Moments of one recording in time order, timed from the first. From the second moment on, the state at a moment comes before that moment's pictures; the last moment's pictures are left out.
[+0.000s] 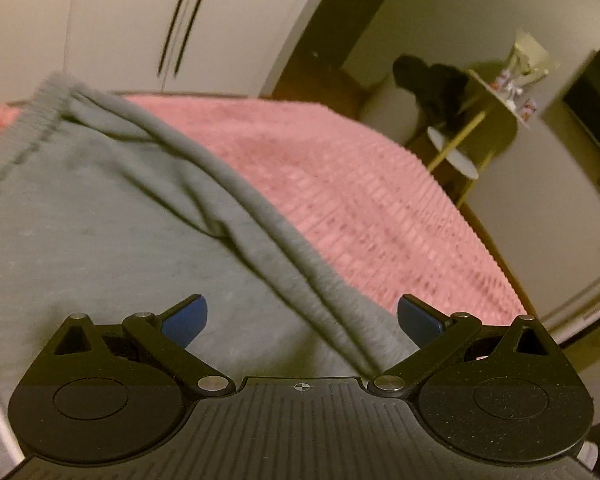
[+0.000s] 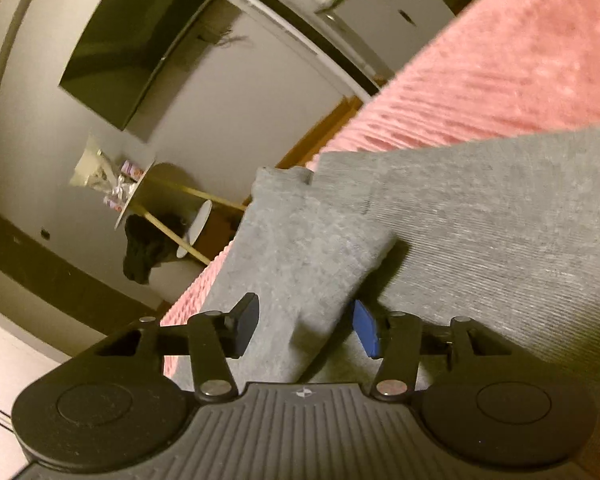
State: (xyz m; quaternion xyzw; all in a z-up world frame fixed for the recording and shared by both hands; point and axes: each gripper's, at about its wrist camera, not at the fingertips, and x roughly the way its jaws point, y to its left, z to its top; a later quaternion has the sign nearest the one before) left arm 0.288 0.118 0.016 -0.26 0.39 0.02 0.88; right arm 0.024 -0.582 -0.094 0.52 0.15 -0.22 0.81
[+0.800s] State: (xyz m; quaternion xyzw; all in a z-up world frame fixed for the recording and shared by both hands) left arm 0.219 0.121 0.022 -0.33 0.34 -0.03 0.88; right arm 0.032 -0.580 -0.088 0.50 0.12 -0.18 0.84
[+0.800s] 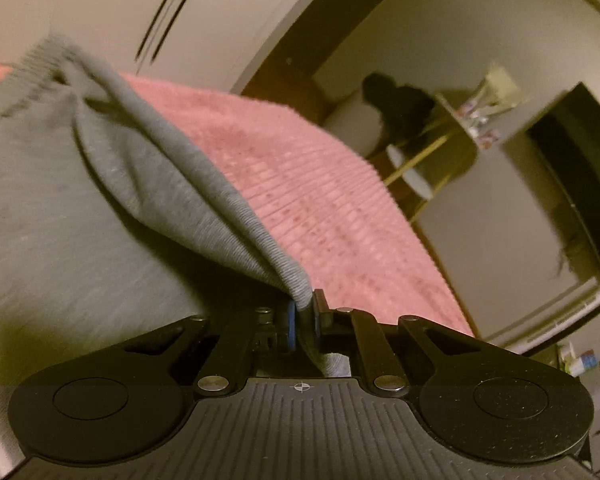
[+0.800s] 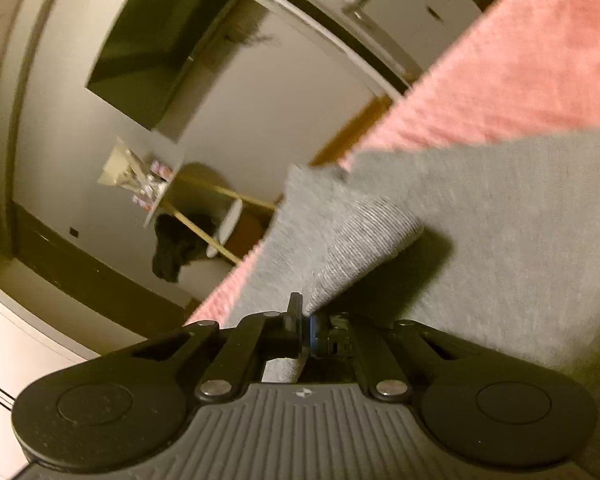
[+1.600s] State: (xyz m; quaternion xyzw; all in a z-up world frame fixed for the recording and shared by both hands) left arm 0.079 0.165 0.056 -0.23 0.34 0.10 0.91; right arm -0.027 -0.576 -0.067 0.43 0.17 -0.32 0.83
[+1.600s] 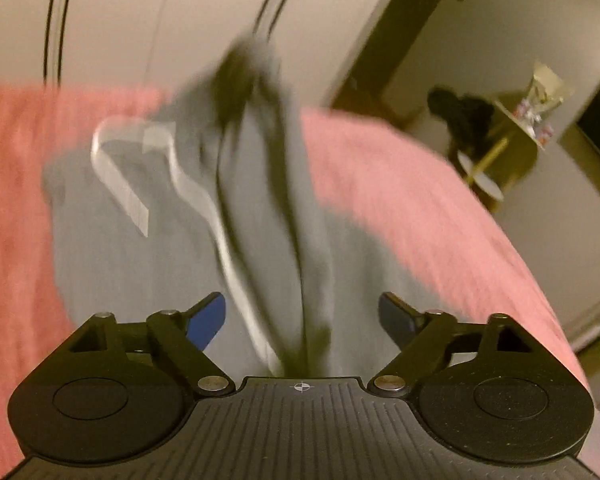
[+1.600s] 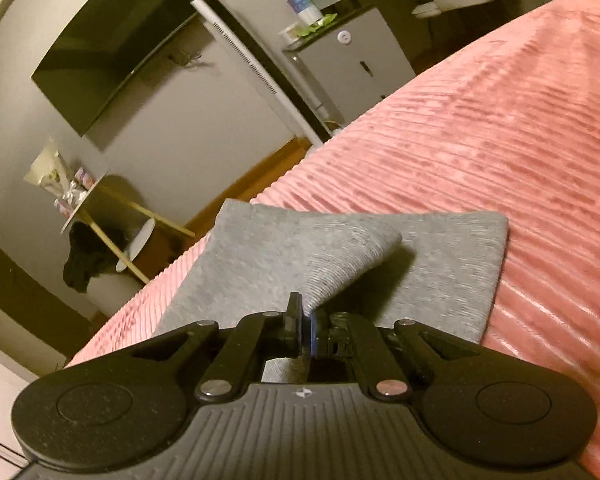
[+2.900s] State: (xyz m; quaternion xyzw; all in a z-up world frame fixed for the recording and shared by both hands) left arm 0.027 0.264 0.003 -0.43 0.30 0.15 0.84; right arm -0.028 -0.587 -0.101 0.52 0.18 -0.21 0.81
